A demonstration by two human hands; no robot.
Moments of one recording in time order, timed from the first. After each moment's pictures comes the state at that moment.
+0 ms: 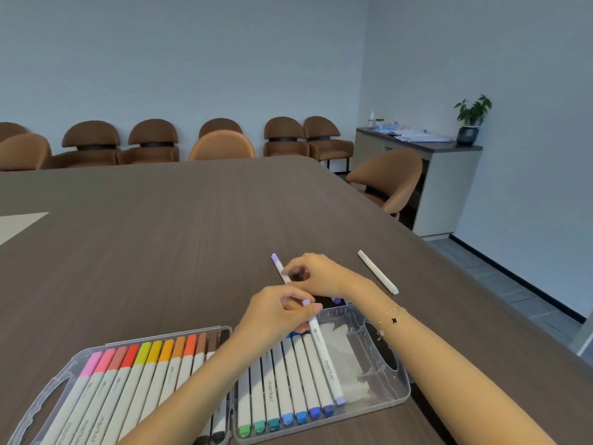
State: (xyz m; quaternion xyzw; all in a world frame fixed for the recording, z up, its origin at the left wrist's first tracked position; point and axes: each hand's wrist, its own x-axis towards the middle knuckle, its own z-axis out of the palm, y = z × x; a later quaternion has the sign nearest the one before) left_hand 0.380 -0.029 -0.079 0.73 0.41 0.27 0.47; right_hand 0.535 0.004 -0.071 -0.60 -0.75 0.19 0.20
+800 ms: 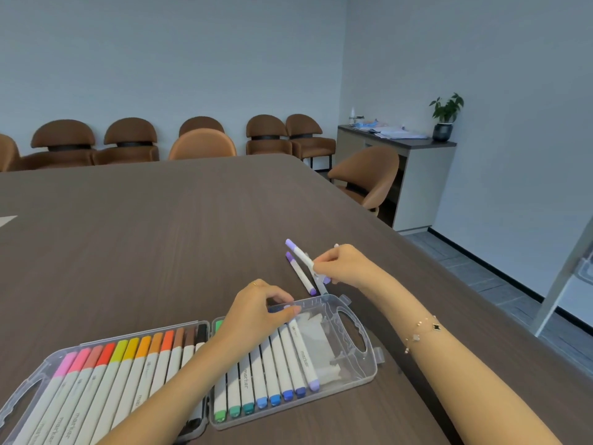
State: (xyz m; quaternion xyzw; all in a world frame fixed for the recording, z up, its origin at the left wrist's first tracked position) left_hand 0.386 -0.033 -0.092 0.84 0.42 0.23 0.26; right_hand 0.578 -0.048 -0.052 -0.74 -0.50 0.30 0.32
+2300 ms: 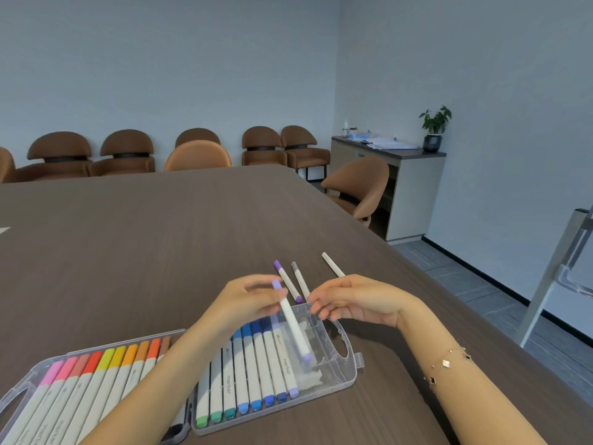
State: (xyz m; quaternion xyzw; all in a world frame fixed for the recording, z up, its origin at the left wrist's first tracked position) left_hand 0.395 -0.035 -0.058 0.63 0.41 0.29 0.59; right_hand 0.612 -0.103 -0.050 -0.50 -0.51 0.61 0.35
